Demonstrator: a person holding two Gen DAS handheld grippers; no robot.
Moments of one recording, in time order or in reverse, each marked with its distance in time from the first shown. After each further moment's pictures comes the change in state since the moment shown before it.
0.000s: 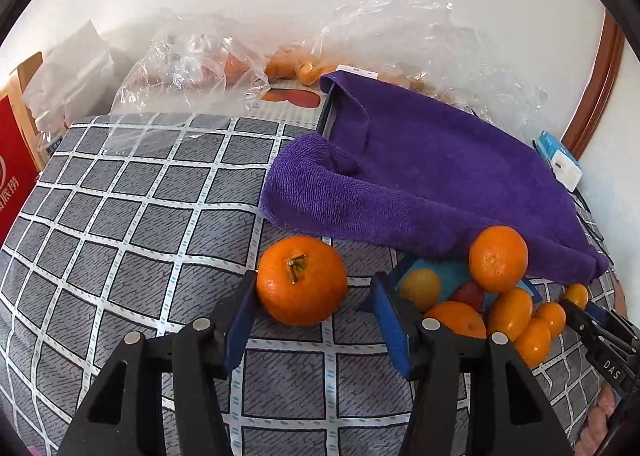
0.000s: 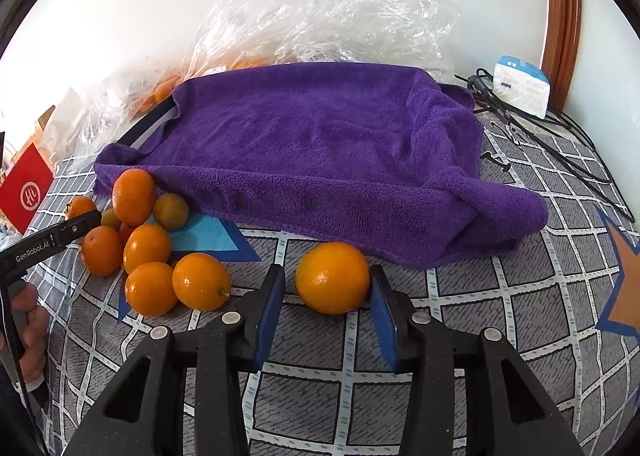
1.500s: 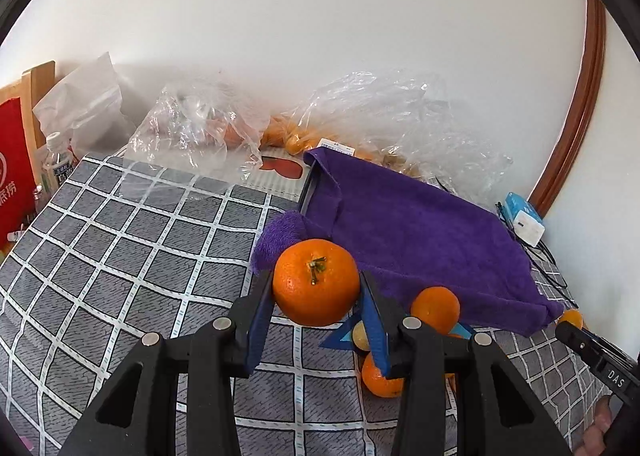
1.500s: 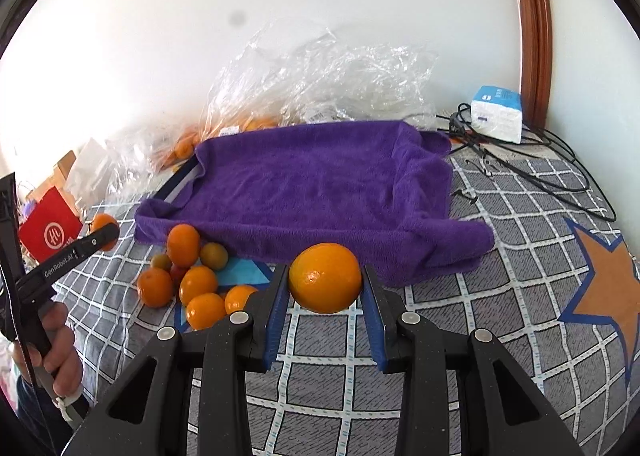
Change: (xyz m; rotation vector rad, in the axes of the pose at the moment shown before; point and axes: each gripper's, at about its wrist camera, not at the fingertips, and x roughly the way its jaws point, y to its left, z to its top) left arm -0.049 0.006 0.007 -0.070 -0.209 -0.103; right arm -0.063 -0.005 0.005 0.074 -0.142 0.047
